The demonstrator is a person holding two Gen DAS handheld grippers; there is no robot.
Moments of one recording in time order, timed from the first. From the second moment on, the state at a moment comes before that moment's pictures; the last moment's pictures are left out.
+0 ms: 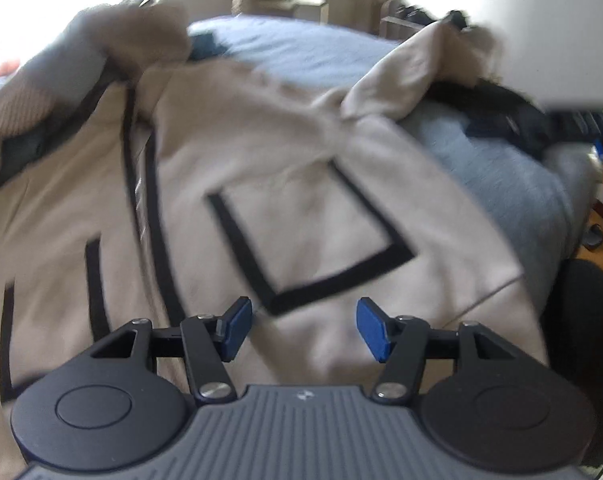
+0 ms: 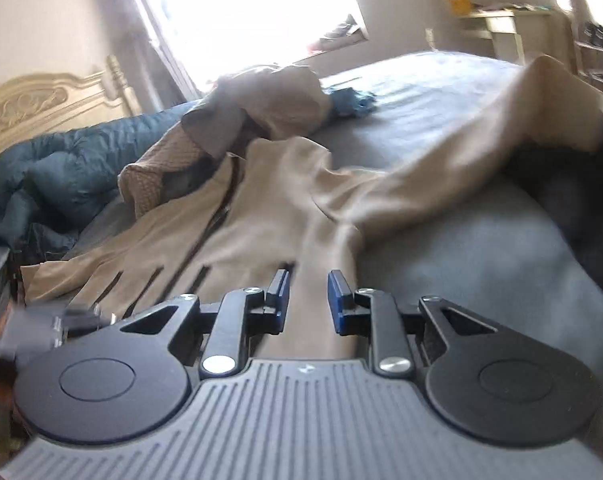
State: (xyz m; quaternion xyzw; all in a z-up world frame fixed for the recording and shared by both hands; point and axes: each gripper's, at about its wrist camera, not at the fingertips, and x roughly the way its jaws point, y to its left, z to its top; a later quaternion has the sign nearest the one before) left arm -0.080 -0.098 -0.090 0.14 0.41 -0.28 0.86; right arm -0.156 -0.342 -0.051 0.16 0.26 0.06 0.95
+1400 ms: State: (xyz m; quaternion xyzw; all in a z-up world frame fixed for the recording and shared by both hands) left arm 0.166 0.015 -0.056 -0.21 0.35 -0.21 0.89; right arm 0.260 -0.306 -0.041 0.23 0.42 0.11 0.87
